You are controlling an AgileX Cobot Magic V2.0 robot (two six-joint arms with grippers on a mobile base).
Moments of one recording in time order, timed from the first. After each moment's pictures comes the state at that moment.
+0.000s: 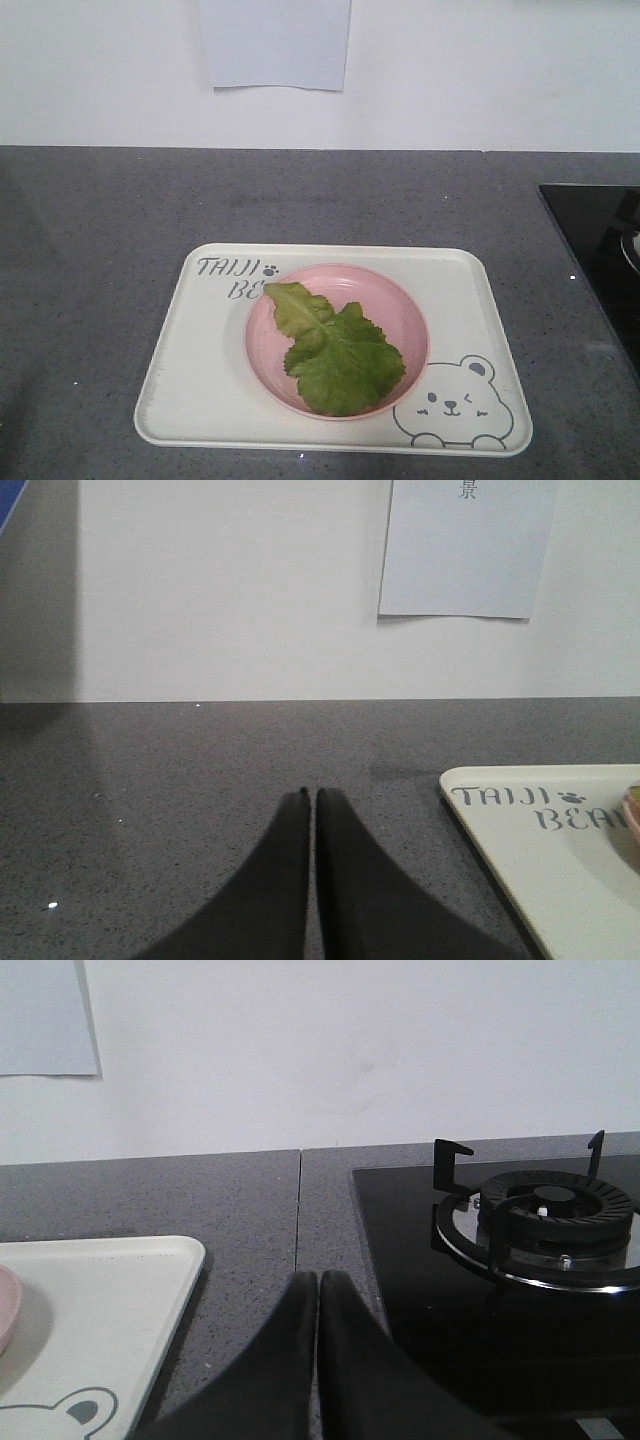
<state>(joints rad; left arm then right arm) -0.04 -0.01 0.02 0.01 0.05 -0.08 -0.05 0.03 -0.01 -0.07 0.12 0.12</state>
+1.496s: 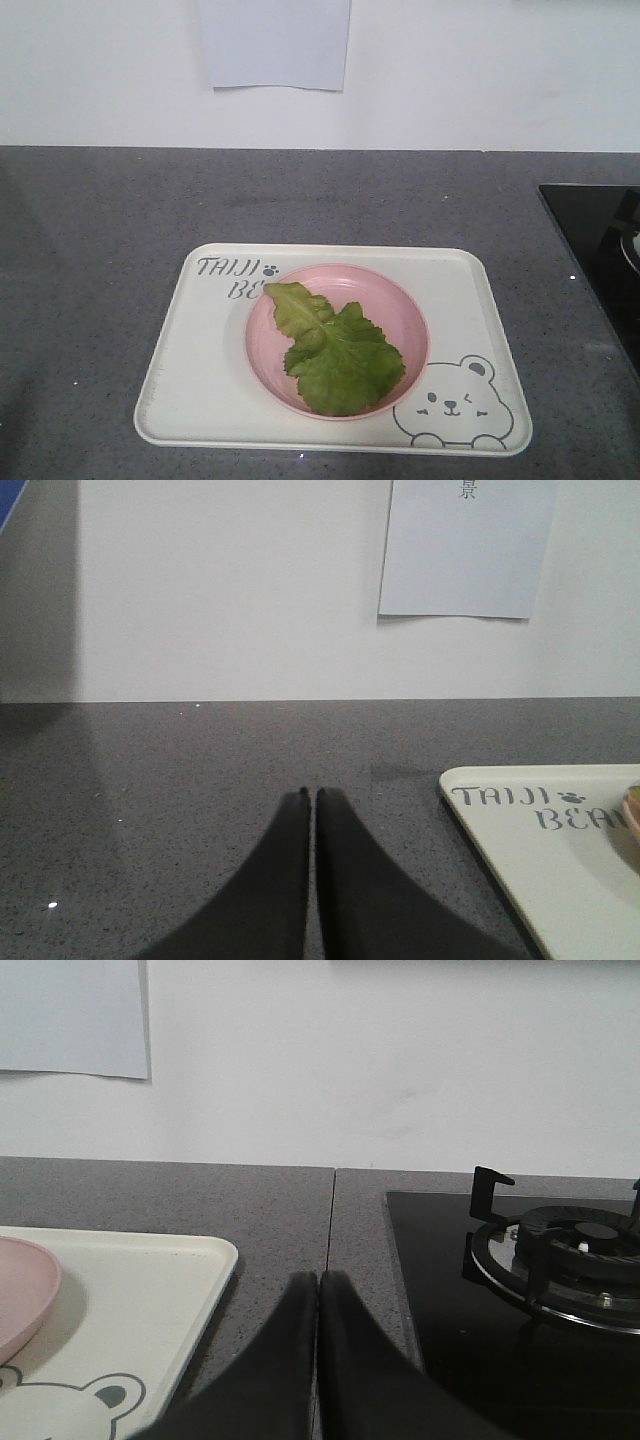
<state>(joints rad) -0.04 -0.01 0.02 0.01 0.05 -0.08 0.01 -0.01 0.03 0.01 0.07 -0.03</state>
